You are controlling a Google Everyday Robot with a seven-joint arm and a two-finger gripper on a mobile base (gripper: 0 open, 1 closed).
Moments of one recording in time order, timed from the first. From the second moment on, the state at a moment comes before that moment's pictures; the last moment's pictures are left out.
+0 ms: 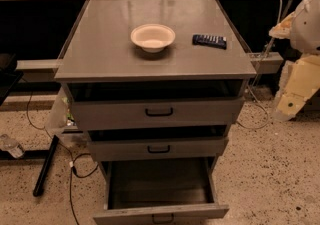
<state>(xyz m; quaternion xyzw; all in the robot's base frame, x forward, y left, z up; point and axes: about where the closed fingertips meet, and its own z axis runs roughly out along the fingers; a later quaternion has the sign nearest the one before) 0.438 -0.216 0.977 -0.60 0.78 -0.04 0.16</state>
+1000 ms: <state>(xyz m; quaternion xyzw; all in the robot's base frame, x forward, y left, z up) 0.422 -0.208 0.921 -0.62 0.77 -0.02 0.16</state>
